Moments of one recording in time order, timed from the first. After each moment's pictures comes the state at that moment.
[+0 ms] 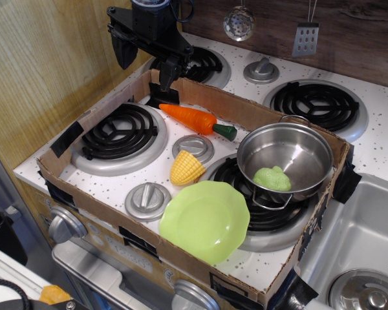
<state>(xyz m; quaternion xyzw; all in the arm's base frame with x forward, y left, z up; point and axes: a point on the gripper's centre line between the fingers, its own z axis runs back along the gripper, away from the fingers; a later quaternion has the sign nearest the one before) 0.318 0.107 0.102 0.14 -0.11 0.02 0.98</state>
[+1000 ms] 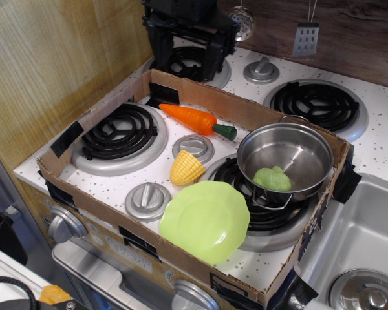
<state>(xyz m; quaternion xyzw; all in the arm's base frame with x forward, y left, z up) 0.324 0.051 0.126 0.07 -0.09 0.07 0.99</state>
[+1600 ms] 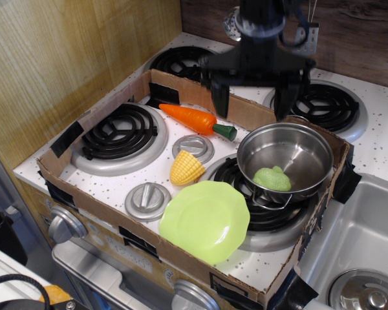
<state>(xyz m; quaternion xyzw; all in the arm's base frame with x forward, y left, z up) 0.313 -0.031 0.092 0.02 -0.13 0.24 0.96</state>
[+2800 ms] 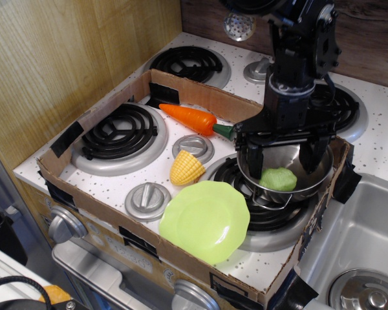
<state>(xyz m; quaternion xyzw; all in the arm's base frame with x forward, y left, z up) 0.309 -0.066 0.035 -0.01 -0.03 0.33 0.94</state>
